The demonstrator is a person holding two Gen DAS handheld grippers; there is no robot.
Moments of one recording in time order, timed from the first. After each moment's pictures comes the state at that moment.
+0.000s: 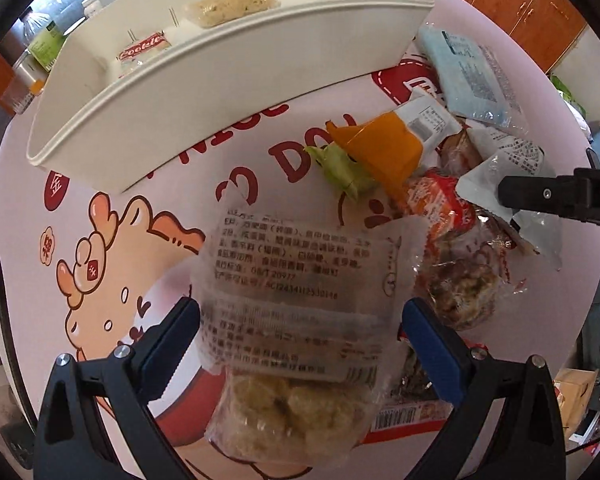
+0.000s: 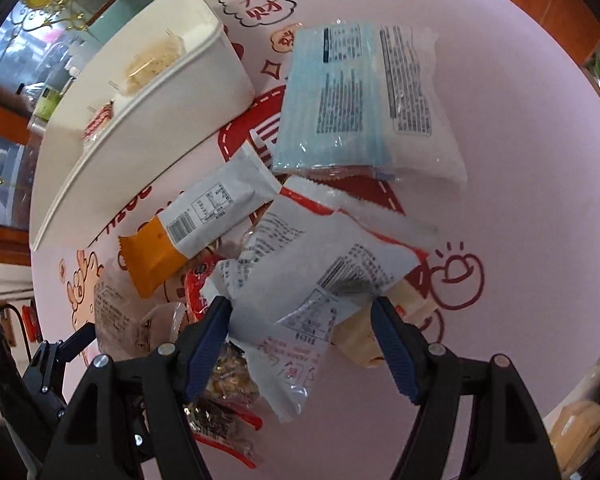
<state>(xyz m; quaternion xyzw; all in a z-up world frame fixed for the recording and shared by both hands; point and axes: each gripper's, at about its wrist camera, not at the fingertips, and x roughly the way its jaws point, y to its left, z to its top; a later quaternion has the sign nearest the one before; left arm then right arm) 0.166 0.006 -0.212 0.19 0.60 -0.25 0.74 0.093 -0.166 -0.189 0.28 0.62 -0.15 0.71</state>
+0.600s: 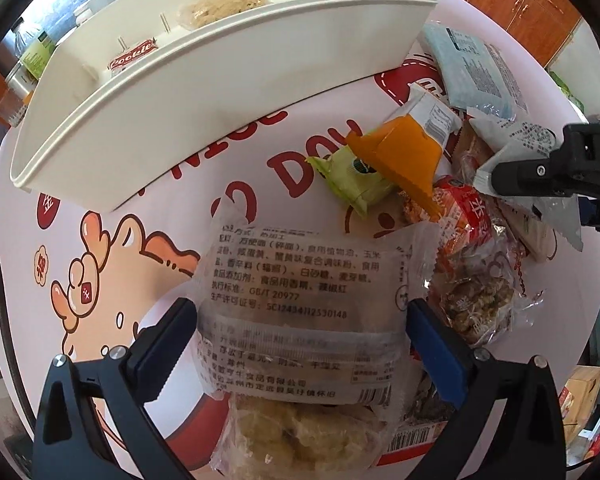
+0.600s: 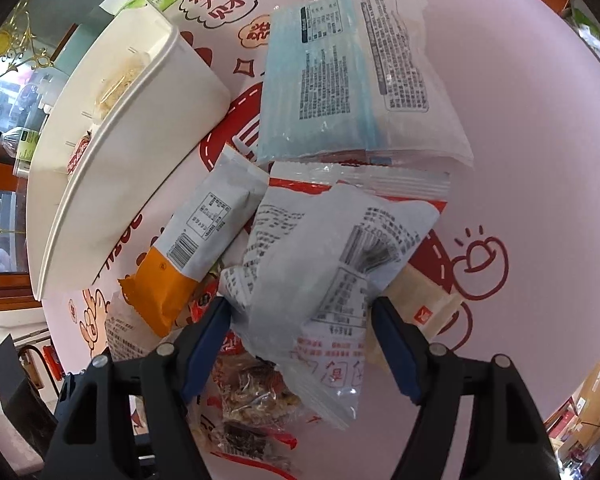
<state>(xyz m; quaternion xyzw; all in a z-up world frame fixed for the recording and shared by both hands) 0.176 -0.008 -0.228 0.20 0.59 -0.26 0.74 0.100 -0.170 -0.200 0.34 0.61 -0.18 0.69</state>
